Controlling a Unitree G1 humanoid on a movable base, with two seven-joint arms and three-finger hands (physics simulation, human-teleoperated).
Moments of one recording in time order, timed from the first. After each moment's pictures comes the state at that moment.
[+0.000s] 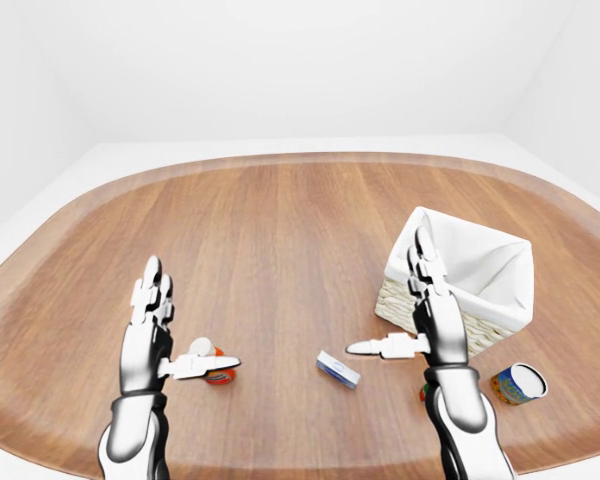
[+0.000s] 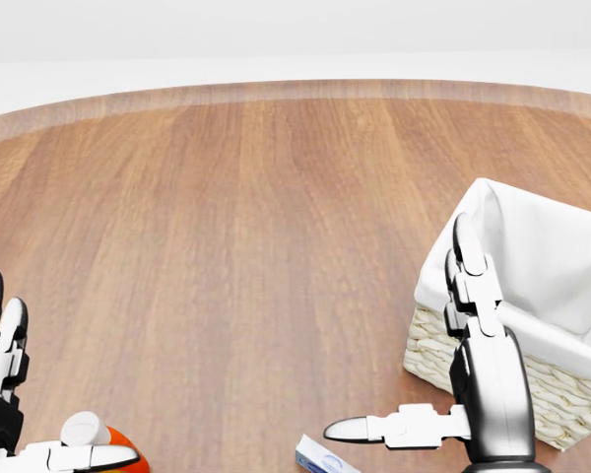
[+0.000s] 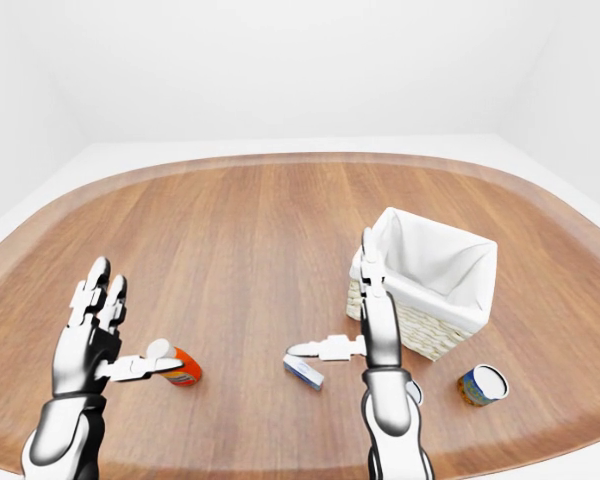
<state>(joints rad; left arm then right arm) 0.26 -0.01 0.26 -0.36 0.00 -0.08 -0.20 0.23 -0.01 0.10 -0.53 -0.20 0.08 -0.04</state>
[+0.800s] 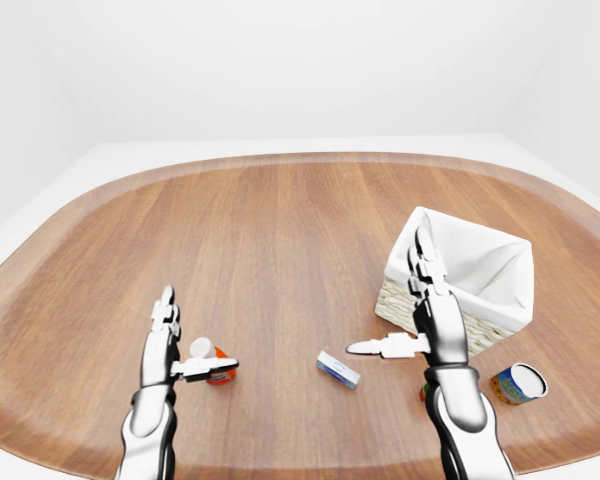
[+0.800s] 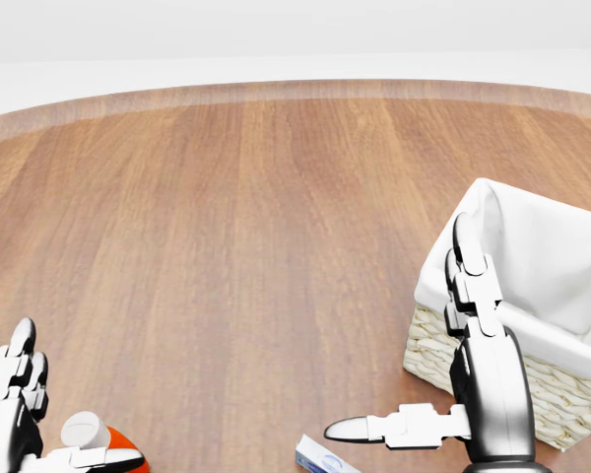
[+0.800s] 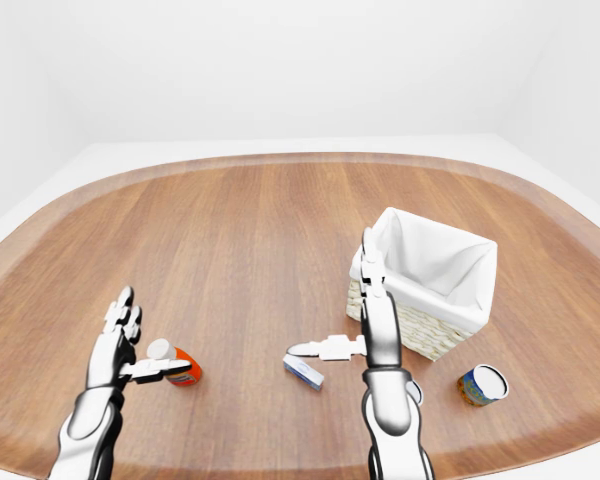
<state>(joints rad) 0.14 0.08 0.27 0.07 0.04 -0.09 -0.11 0.23 -0.01 0.10 -0.52 -0.20 0.07 -0.04</state>
